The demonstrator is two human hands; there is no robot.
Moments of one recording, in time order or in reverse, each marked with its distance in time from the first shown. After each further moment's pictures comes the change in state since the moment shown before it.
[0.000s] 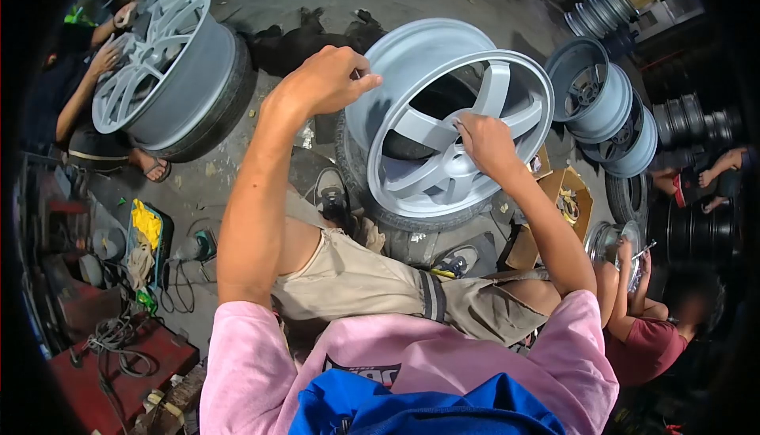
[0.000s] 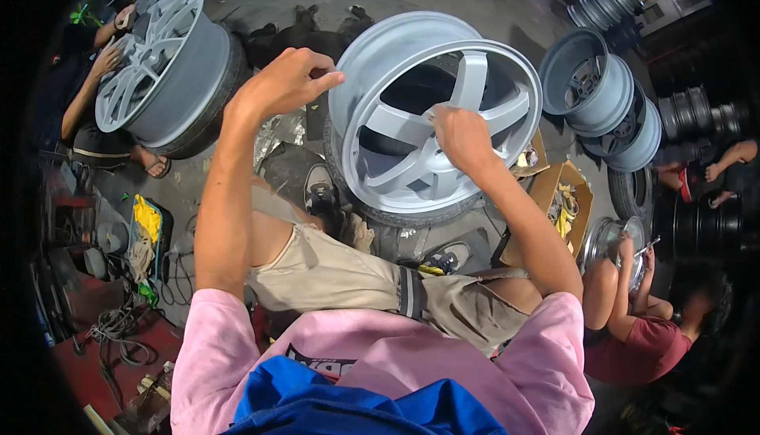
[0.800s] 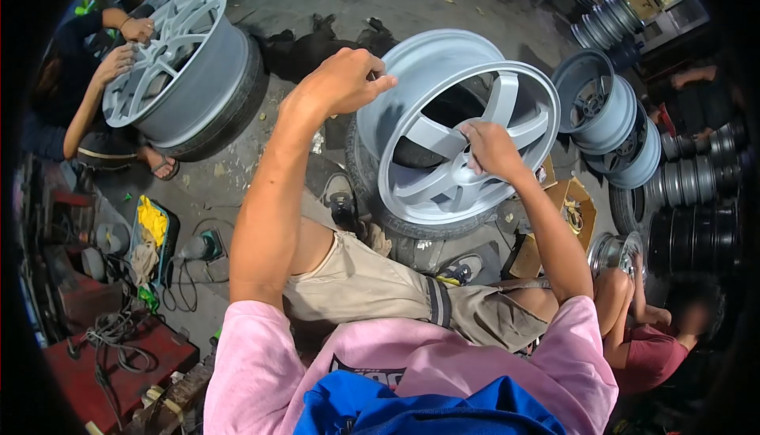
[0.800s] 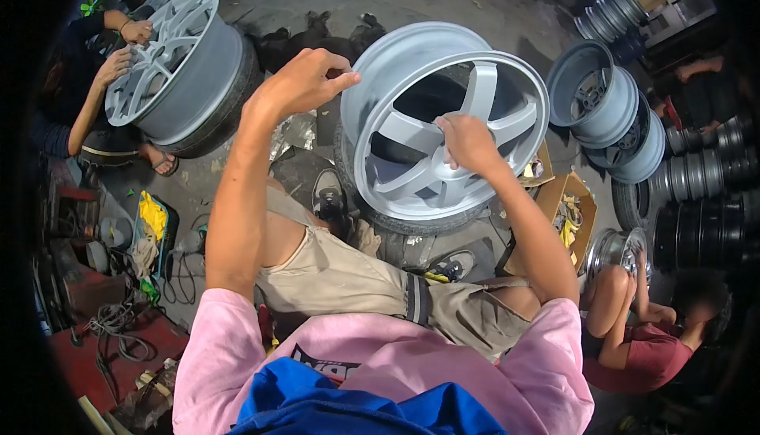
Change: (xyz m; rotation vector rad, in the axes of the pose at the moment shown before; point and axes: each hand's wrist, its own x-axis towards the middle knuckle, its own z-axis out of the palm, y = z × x) left_hand 0.007 -0.015 0.007 -0.037 0.086 0.094; right_hand 0.005 0.008 0.006 0.121 -0.067 0.168
